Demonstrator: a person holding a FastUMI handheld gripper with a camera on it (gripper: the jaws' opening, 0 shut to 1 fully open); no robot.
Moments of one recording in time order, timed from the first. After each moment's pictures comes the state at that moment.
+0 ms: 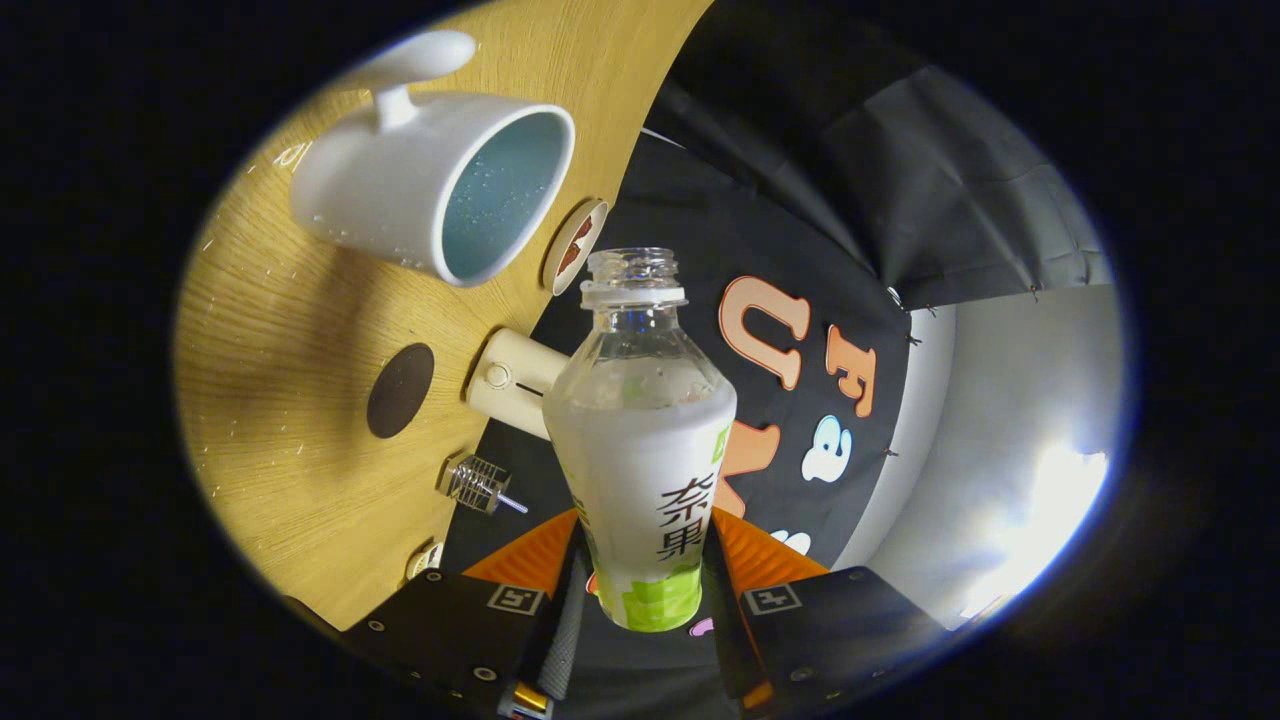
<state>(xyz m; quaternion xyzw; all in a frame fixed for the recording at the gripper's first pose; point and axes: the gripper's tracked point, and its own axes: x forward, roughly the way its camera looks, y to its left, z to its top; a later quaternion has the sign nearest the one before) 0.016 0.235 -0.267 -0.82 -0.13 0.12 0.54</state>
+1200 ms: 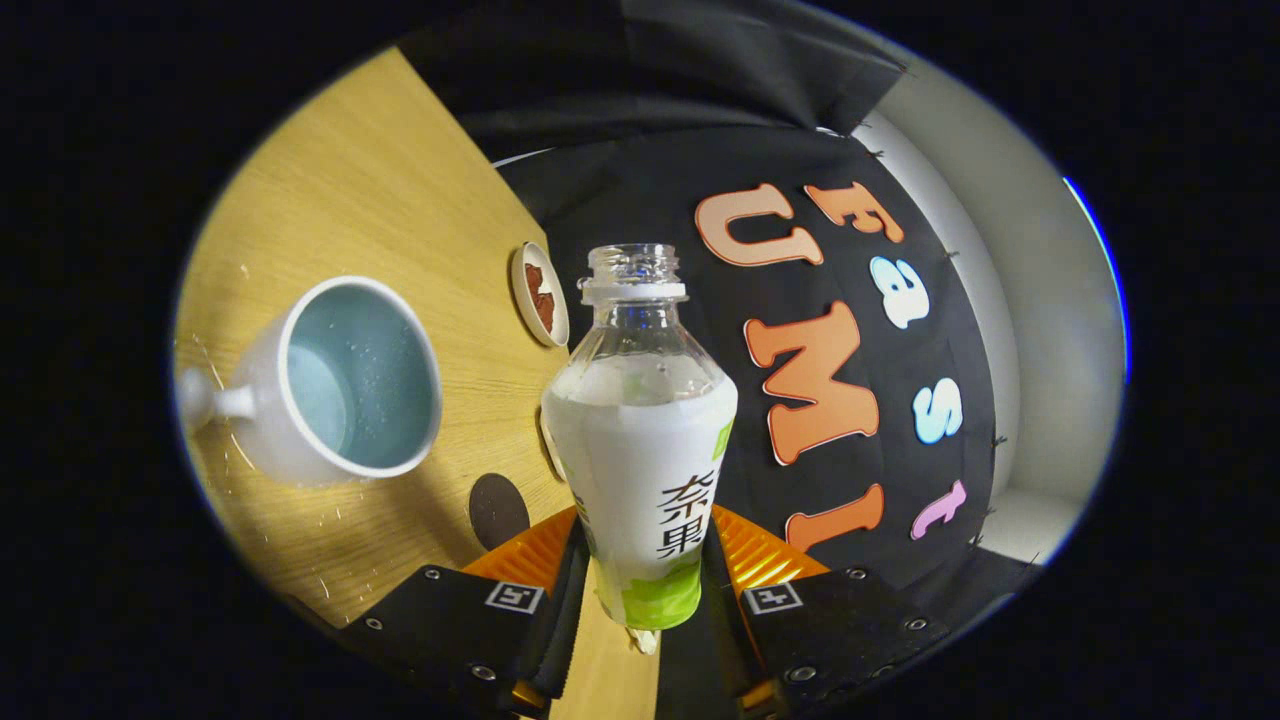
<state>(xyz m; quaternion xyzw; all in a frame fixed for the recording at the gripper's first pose) 0.029 0.238 -0.301 -0.57 0.03 0.17 0.81</state>
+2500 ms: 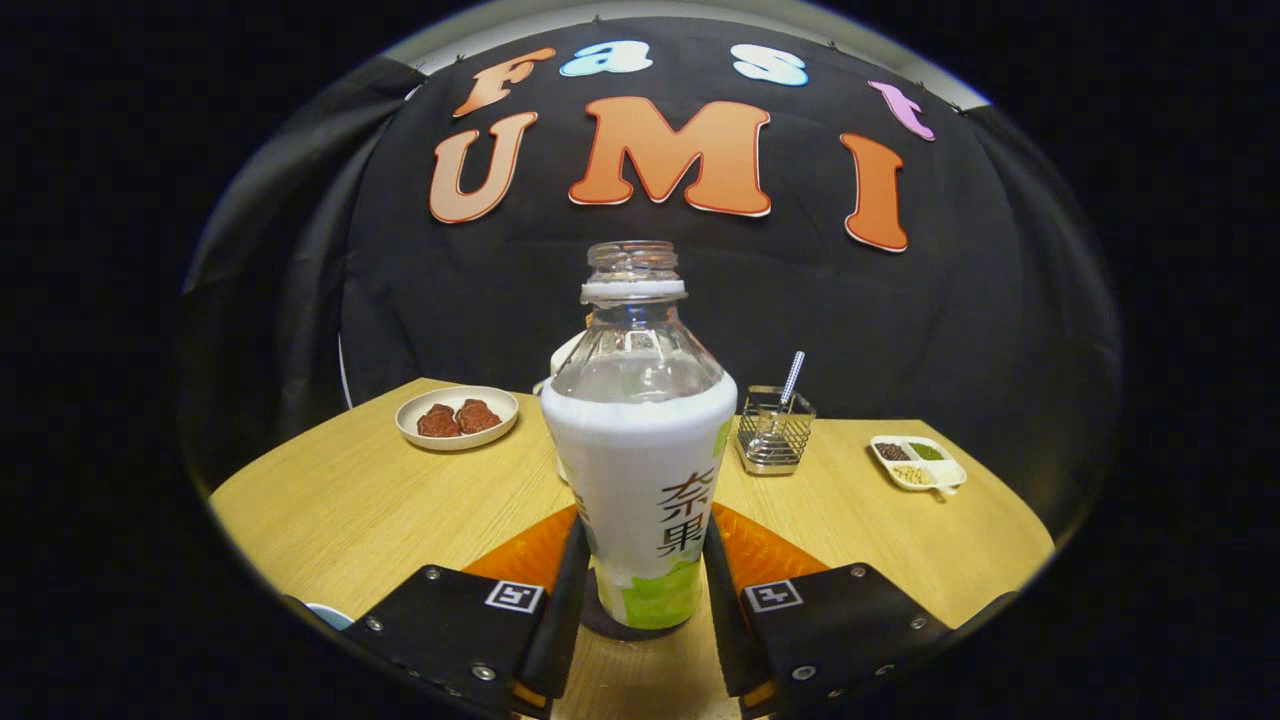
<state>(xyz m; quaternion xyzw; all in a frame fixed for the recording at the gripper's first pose) 0.117 0.227 -0.379 -0.04 0.27 0.11 0.96</state>
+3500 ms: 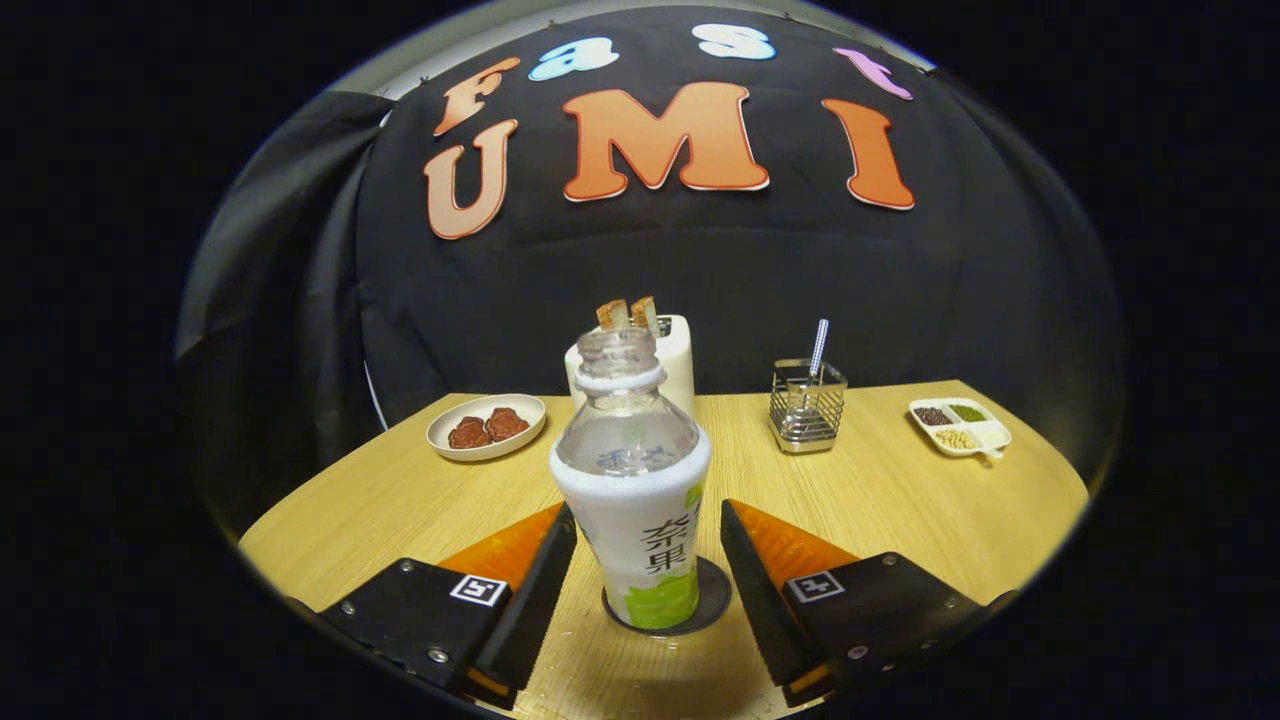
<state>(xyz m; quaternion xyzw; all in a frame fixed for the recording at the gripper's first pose) 0.111 0.231 -0.372 0.01 0.27 0.14 0.95</state>
